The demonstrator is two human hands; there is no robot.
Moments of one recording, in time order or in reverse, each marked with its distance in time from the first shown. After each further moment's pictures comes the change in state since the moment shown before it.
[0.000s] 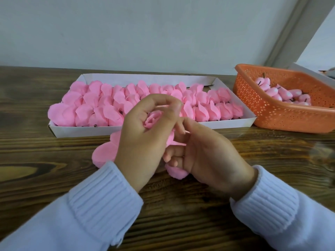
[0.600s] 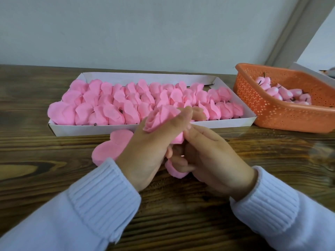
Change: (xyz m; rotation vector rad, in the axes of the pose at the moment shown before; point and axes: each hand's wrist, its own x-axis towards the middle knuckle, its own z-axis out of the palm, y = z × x) left_hand -0.001 -0.004 -0.002 -0.186 -0.308 -0.320; right_hand -0.004 0.007 0.002 -0.181 -0.024 -0.134
